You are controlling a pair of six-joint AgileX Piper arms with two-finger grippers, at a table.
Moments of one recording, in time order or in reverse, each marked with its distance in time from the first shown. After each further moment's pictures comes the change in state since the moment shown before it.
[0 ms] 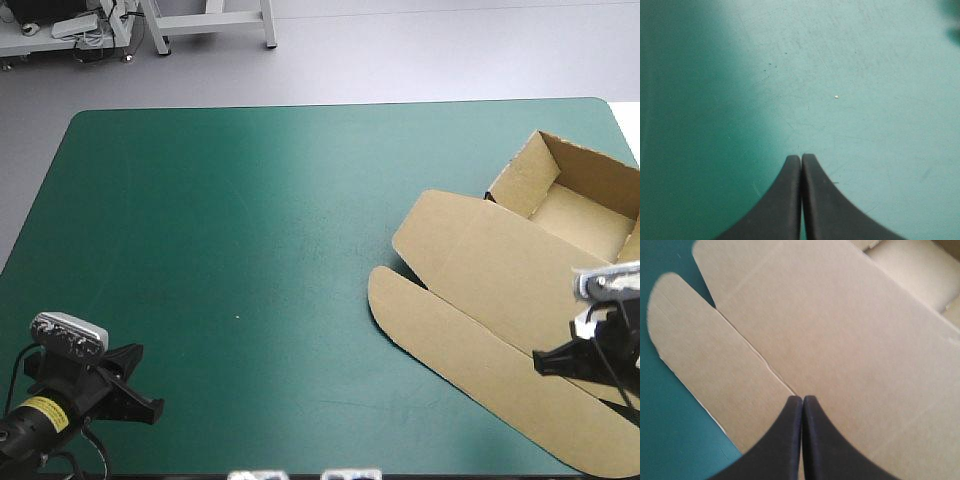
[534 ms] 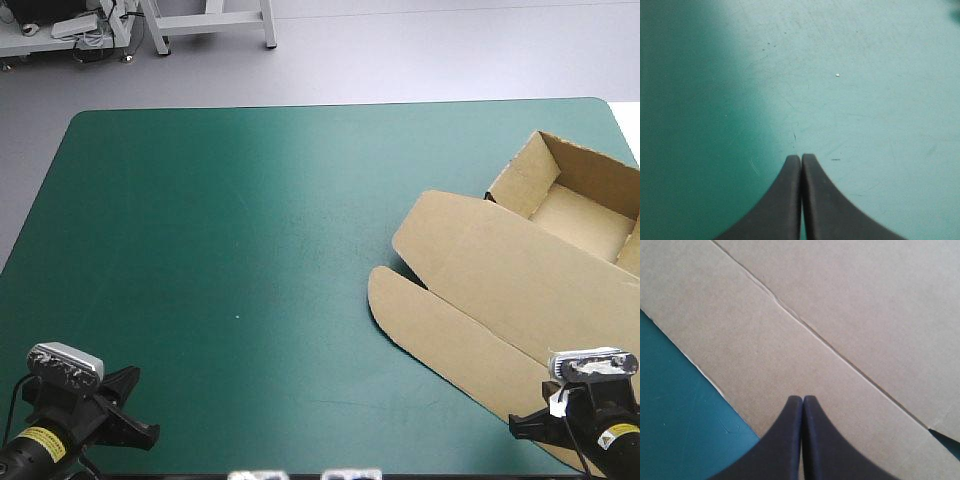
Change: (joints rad) left arm 0.000 -0.148 0.114 0.000 0.019 0.000; right arm 0.000 -0.329 0.478 0.052 -0.166 0.026
